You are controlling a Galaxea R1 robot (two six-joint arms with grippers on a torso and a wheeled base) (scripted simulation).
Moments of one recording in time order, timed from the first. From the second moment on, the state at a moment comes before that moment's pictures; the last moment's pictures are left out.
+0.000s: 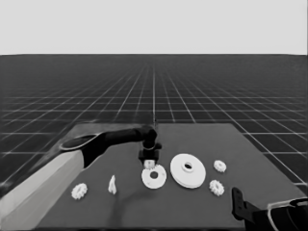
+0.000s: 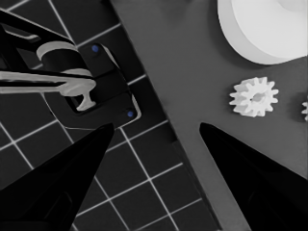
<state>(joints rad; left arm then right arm) 0.11 3.09 -1.95 0.26 1.45 -1.15 -0.35 1.76 -0.39 -0.70 -1.18 0.32</state>
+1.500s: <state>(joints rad) 0.02 2.14 -1.01 0.19 1.48 -1.15 -0.35 1.76 -0.39 -0.70 -1.18 0.32</state>
